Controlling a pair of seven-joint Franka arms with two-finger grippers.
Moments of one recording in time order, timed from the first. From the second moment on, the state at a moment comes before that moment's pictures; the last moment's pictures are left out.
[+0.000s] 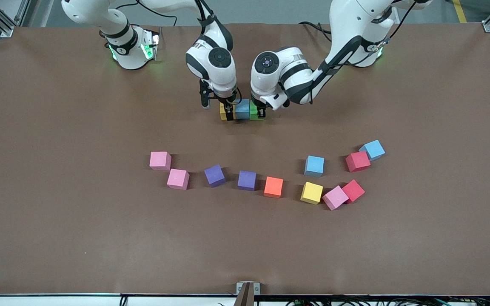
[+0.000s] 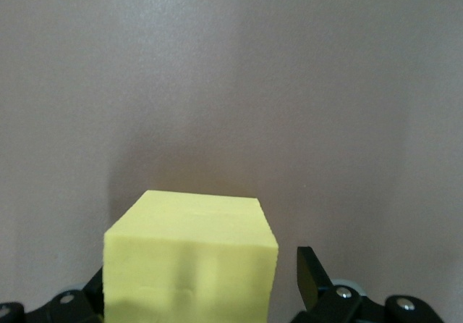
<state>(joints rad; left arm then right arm) -0.28 0.52 -0.69 -2.12 0.32 2.47 -2.74 1.05 0.41 -0.07 -2.23 0.11 2.62 2.33</state>
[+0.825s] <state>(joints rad) -0.26 0.47 -0.68 -2.10 0.33 2.43 -2.71 1.05 0.35 -0.08 -2.21 0.11 2.51 2.33</state>
